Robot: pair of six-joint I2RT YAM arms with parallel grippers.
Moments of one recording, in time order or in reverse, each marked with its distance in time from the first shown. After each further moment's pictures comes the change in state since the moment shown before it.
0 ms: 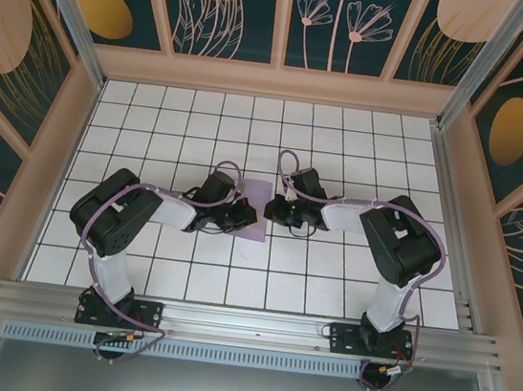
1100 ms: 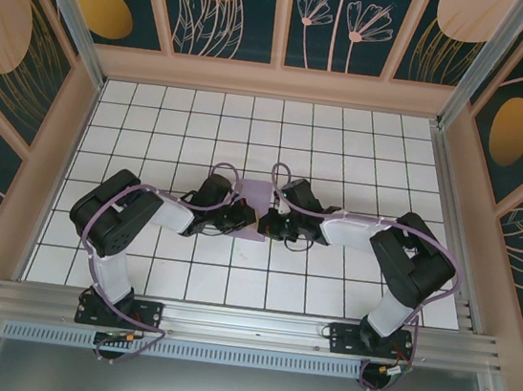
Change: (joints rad) left arm -0.001 0.000 -0.047 0.097 -0.013 -0.037; right arm 0.123 -0.141 -0.085 -0.067 0.008 0.061
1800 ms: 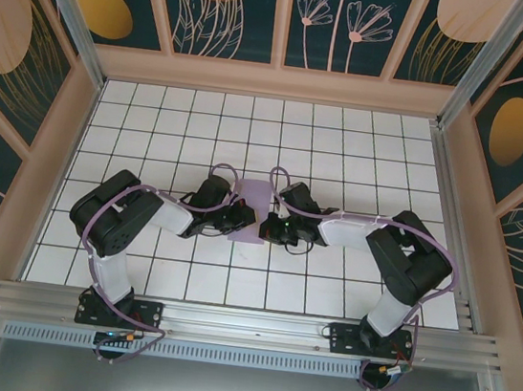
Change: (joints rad) left arm 0.000 0.000 -0.018 0.037 0.000 0.000; right arm 0.010 0.021 -0.006 -0.033 0.022 -0.001
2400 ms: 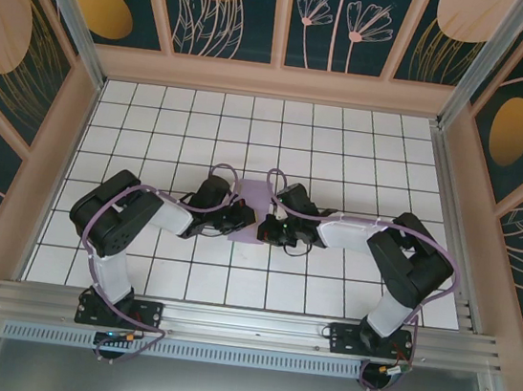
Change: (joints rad) left arm 0.000 0.000 -0.004 0.006 0.000 0.000; right arm 0.025 -0.014 0.000 -0.010 0.013 -0.019
